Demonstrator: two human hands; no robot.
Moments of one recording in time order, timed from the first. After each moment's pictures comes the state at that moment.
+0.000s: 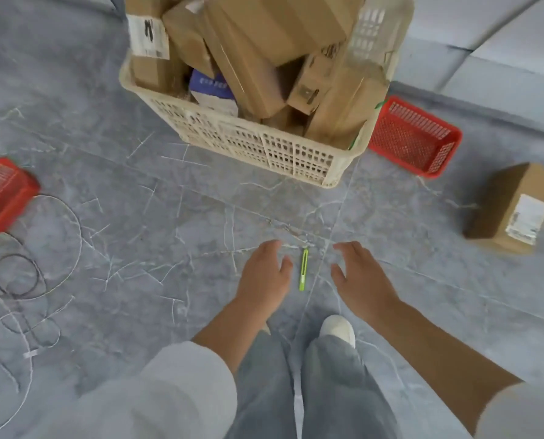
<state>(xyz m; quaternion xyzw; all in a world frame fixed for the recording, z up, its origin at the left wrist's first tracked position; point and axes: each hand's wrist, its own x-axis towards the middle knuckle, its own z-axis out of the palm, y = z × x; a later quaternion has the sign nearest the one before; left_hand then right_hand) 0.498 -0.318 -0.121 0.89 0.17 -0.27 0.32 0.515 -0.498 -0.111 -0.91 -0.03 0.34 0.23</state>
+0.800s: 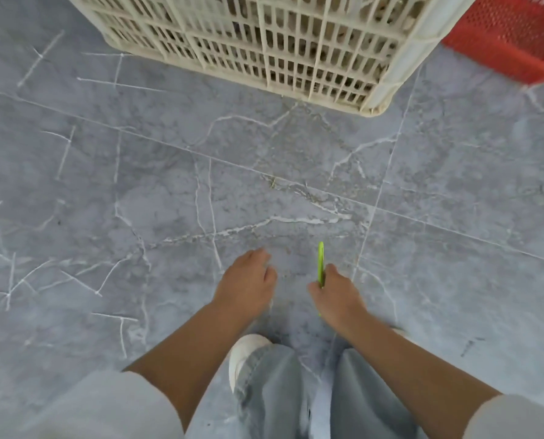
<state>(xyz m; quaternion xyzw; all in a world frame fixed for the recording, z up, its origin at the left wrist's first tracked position) 0.457 -0.242 -0.419 0.88 0.10 -0.40 0.25 0.444 -0.409 -0.456 -0.83 0.18 0.47 0.25</state>
